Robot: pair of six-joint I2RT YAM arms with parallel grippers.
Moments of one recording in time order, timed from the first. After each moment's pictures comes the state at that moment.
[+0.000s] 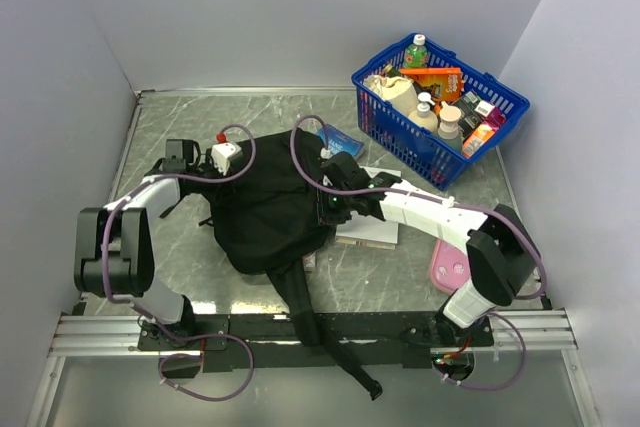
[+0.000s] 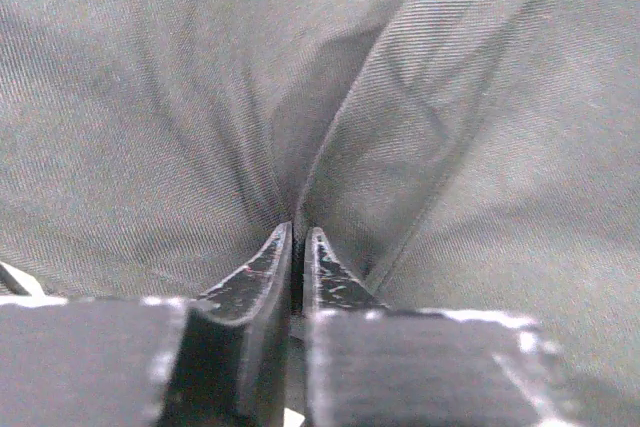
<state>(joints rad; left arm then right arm) -0.01 1.57 0.89 -0.26 0.60 0.54 0.79 1.57 1.10 -0.44 -0.15 0.65</state>
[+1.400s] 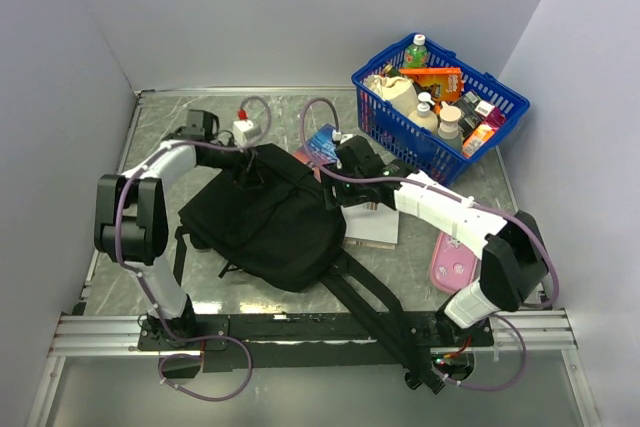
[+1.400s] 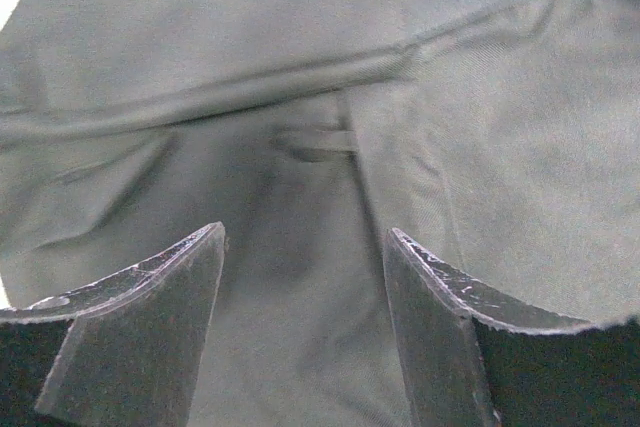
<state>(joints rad) -0.08 1.80 1.28 -0.53 0.83 0.52 0.71 1.53 1.18 -0.56 0.04 0.43</state>
